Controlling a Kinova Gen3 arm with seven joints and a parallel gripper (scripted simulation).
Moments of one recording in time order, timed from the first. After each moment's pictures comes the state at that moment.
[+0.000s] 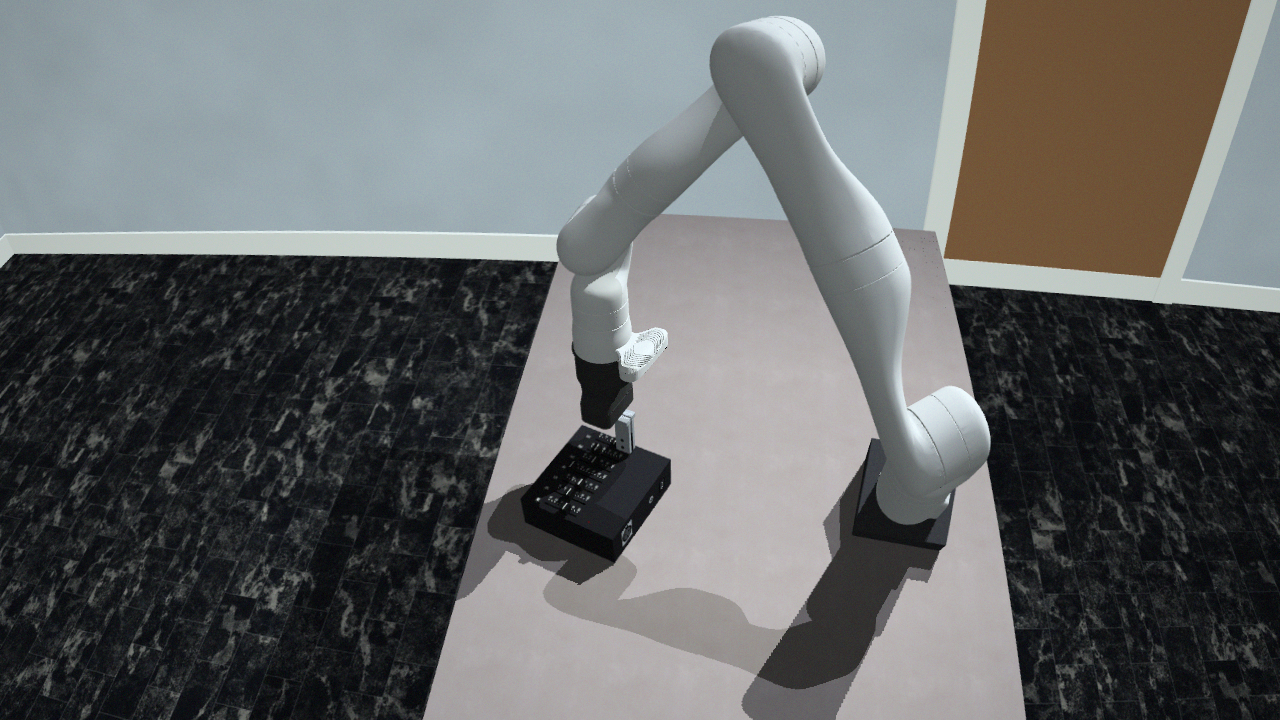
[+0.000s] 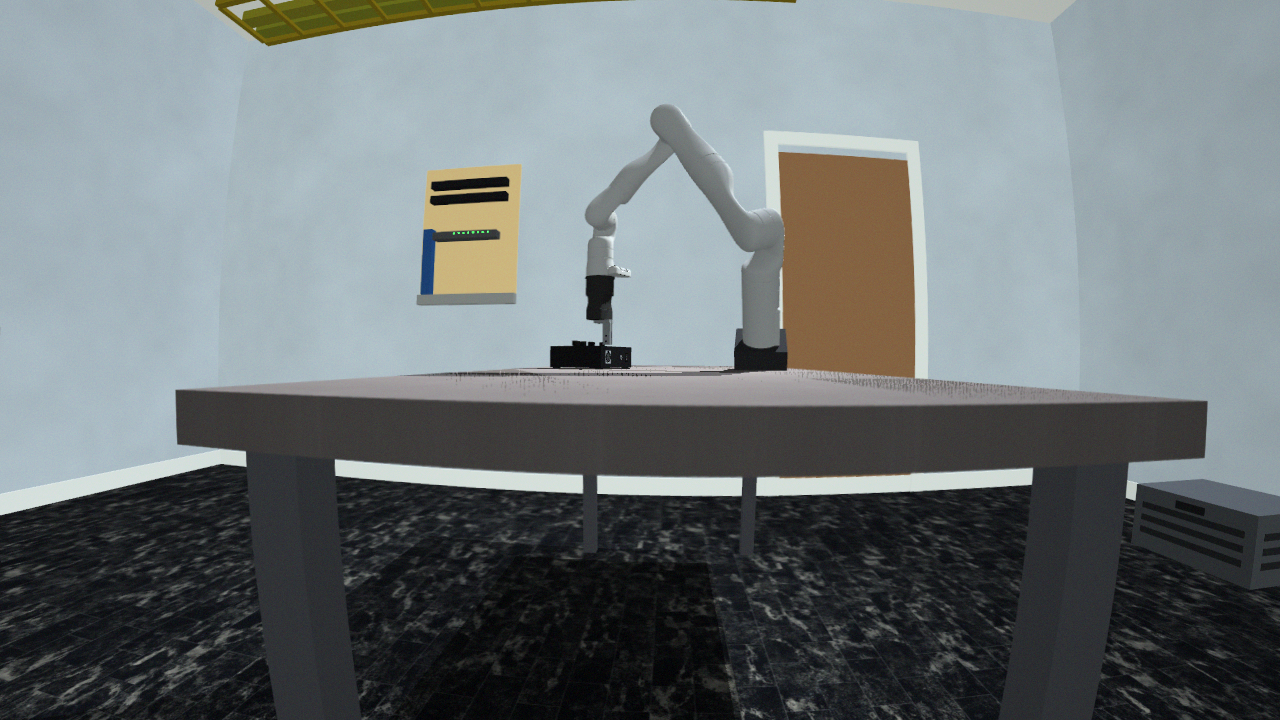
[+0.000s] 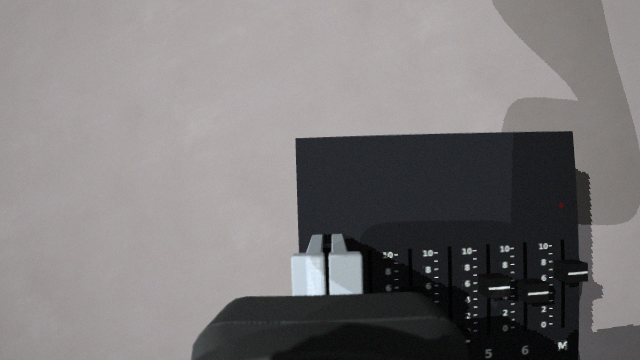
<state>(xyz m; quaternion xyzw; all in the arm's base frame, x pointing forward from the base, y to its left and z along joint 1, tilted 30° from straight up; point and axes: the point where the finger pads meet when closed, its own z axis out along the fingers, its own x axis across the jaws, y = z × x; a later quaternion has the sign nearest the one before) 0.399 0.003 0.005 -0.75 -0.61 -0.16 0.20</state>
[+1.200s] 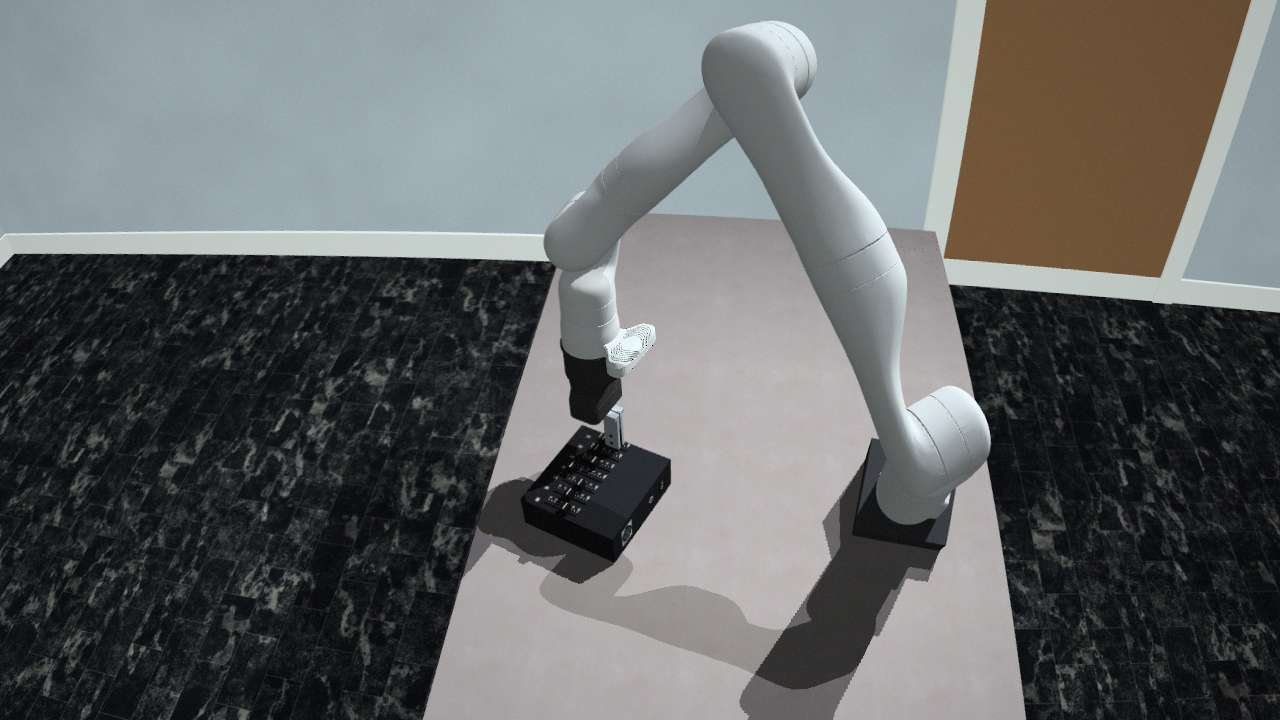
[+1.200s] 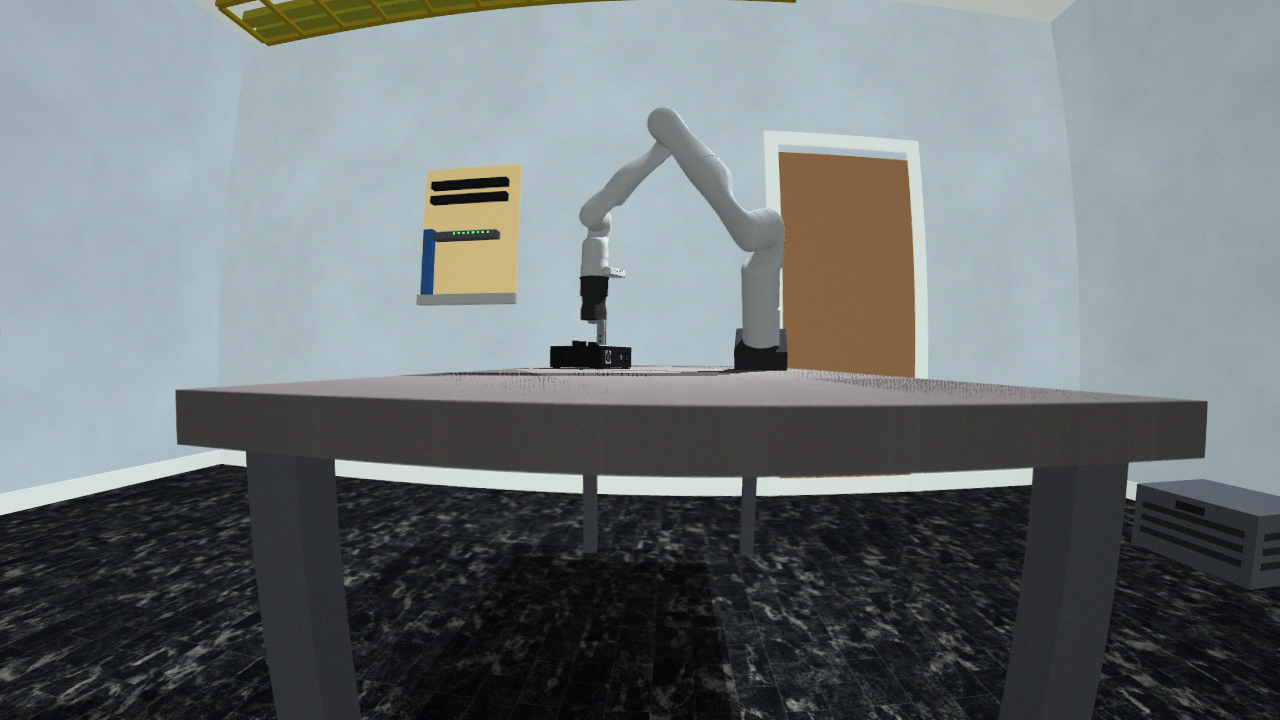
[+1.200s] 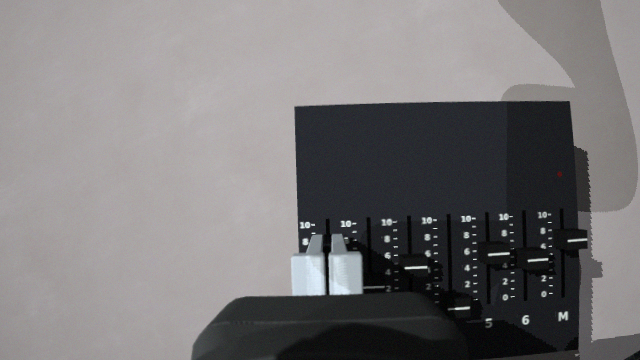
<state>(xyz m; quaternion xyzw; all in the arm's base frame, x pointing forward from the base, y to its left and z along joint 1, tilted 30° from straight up) 0.416 -0.001 0.004 -0.75 -0.61 -0.16 0.20</state>
